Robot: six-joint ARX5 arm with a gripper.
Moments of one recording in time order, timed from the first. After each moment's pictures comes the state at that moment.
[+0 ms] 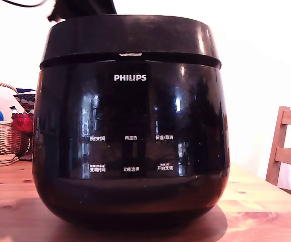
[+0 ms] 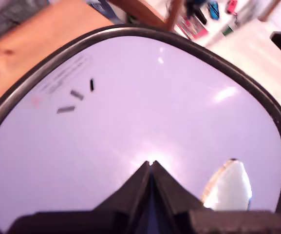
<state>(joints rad) -0.71 1.31 1.20 -0.65 0.24 0.00</state>
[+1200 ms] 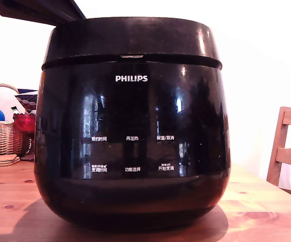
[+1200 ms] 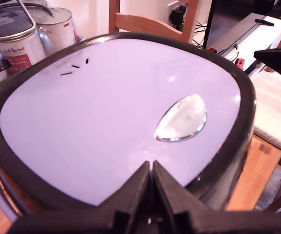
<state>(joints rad) -0.80 0.86 0.69 -0.28 0.10 -0.02</state>
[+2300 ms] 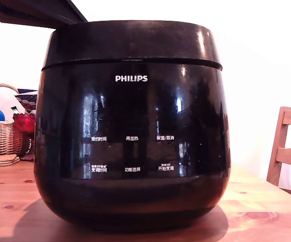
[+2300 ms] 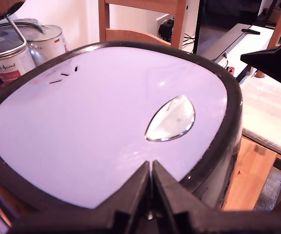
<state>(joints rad) -0.80 0.84 0.60 -0.20 0.15 0.03</state>
